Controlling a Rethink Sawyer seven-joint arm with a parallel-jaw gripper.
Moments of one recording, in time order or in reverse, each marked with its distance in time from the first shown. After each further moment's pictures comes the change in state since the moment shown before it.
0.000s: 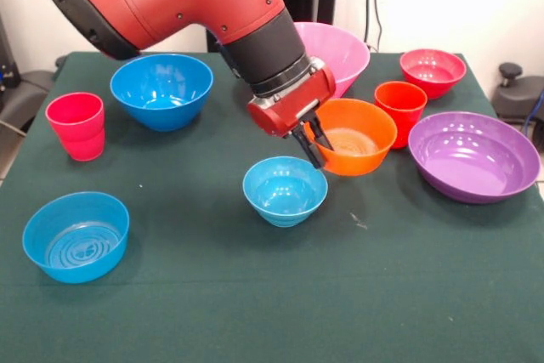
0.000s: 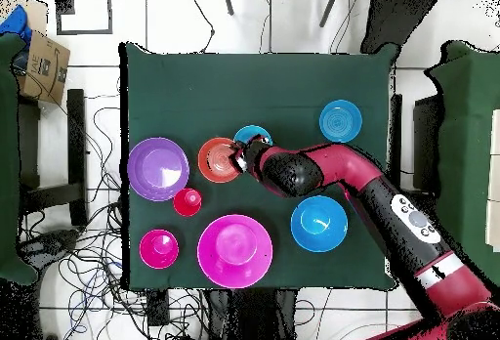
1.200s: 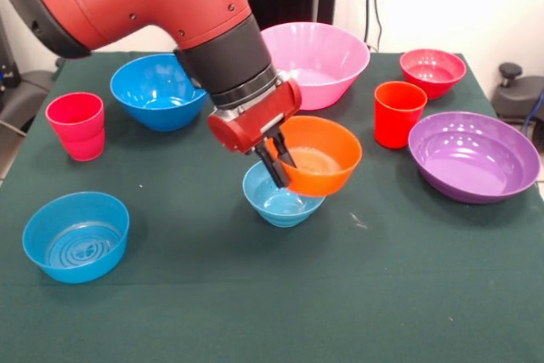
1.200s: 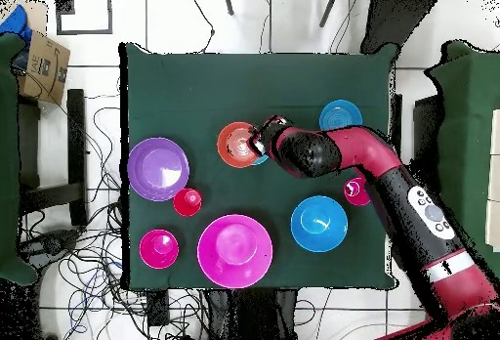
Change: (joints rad) arm -0.010 0.003 0.028 -0.121 0.004 0.106 -0.190
